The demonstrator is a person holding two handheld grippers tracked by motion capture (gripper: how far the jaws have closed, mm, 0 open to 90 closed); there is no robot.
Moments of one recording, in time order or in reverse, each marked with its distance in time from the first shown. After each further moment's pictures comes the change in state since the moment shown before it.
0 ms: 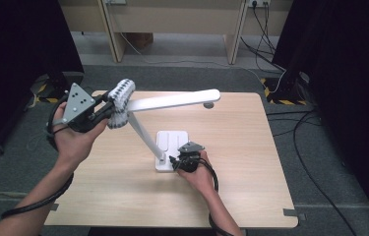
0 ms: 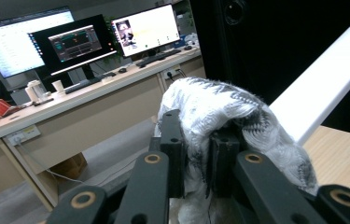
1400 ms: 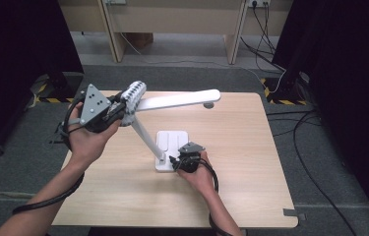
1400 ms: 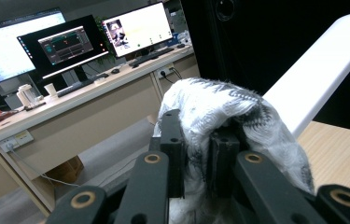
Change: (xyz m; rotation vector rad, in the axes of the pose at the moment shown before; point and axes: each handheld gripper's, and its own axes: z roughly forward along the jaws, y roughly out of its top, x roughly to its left) left arm -0.020 0.001 0.015 0.001 -0.017 0.038; right arm 0.000 -0.001 0.000 -0.011 0.004 -0.006
